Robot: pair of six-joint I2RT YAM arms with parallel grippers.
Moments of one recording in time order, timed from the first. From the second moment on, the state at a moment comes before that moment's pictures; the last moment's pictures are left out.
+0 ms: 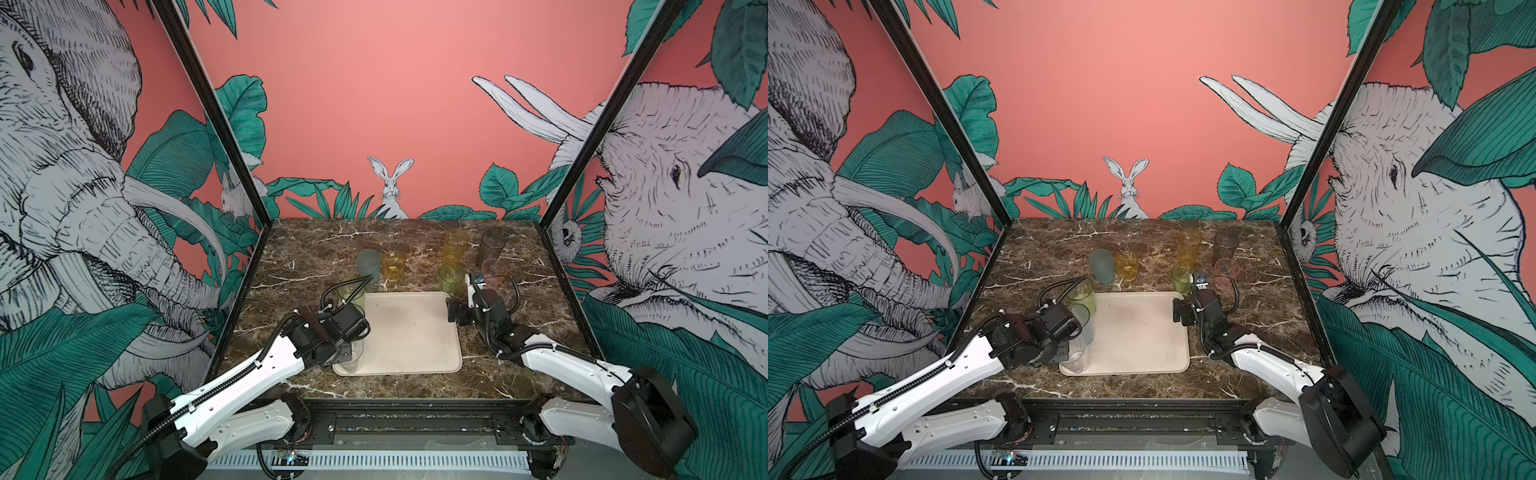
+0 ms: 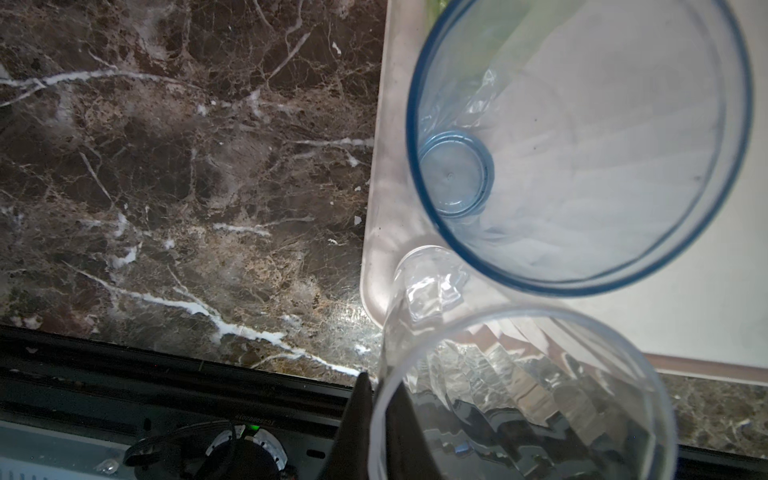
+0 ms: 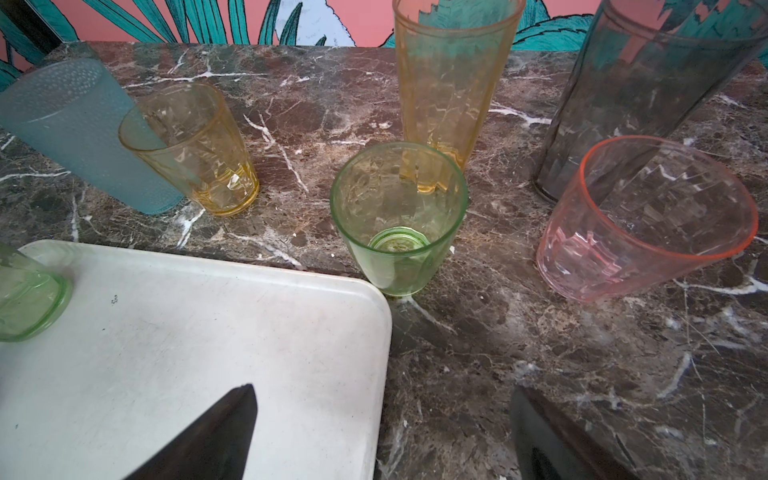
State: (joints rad) left arm -0.88 1.02 0.90 -1.26 -0.30 -0.95; right arm 0.60 1.19 0.54 0.08 0.28 0.28
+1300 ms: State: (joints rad) left arm -0.75 1.05 1.19 -1.33 -0.38 -0.73; right arm 0.60 1.22 0.57 0.04 0.27 0.28
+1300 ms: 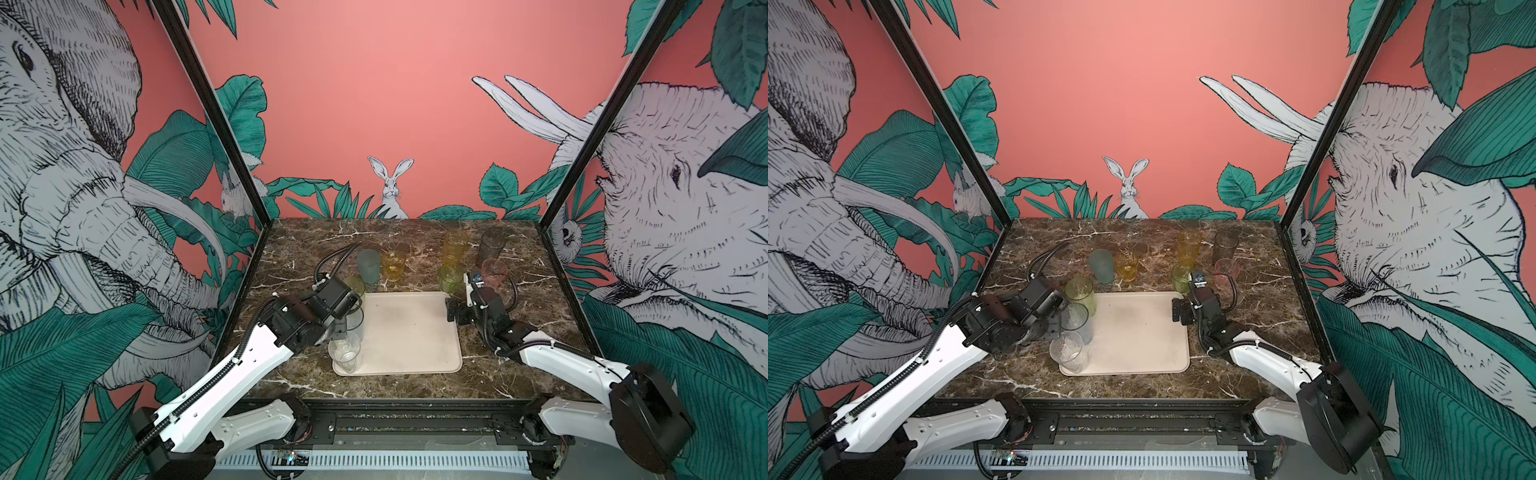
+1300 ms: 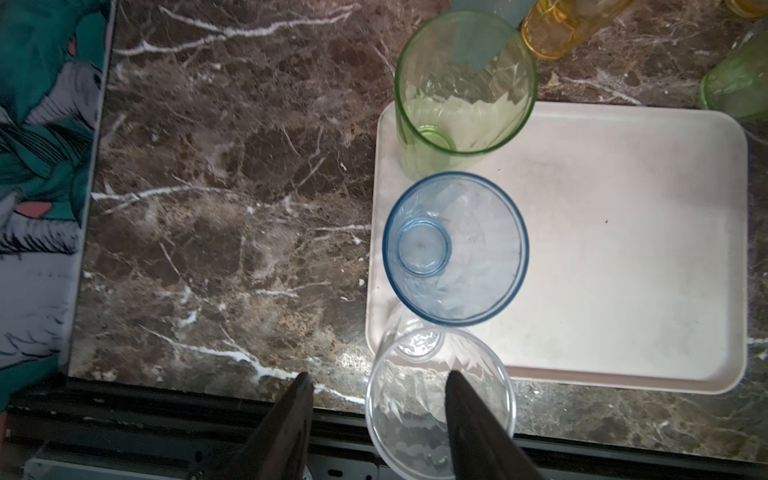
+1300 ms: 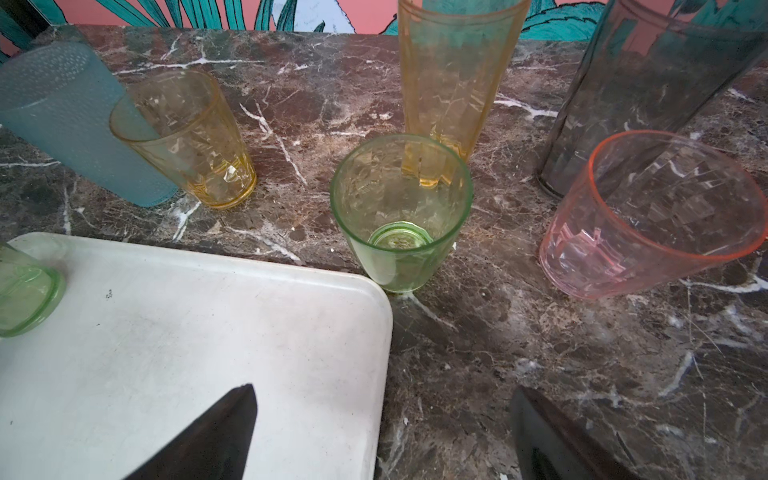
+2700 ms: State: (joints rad) left arm -0.23 1.08 1.07 -0.94 -0.11 -0.36; right arm 0.55 1.63 1.51 -0.46 0.16 0.26
